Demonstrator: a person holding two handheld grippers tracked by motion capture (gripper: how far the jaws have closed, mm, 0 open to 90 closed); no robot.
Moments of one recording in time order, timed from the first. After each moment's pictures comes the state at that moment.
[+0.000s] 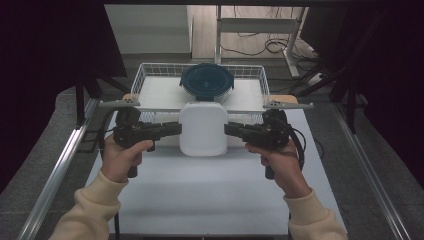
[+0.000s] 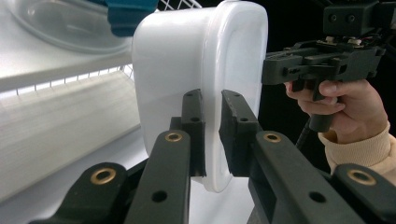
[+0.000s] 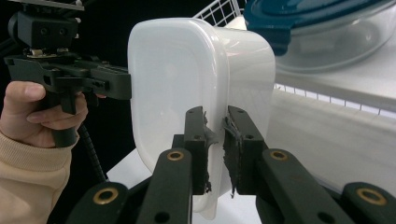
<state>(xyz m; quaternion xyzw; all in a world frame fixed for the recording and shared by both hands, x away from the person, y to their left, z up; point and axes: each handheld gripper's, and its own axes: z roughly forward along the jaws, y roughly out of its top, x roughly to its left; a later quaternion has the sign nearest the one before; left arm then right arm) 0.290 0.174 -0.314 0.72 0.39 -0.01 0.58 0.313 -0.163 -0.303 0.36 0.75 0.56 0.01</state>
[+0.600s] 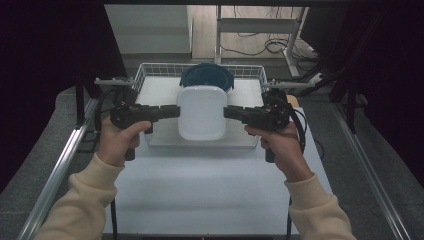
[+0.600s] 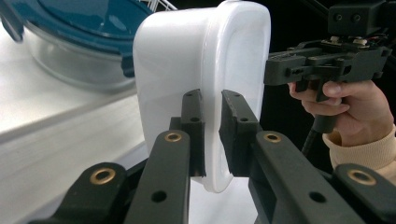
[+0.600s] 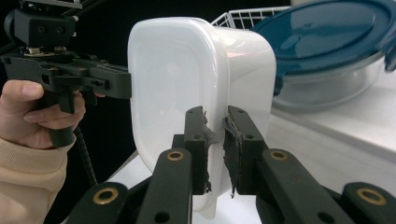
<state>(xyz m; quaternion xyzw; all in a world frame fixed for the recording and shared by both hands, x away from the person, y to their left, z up) 0.315 0.180 -0.281 0.71 0.39 0.00 0.58 0.335 -0.156 -0.270 0.36 0.75 0.55 0.02</state>
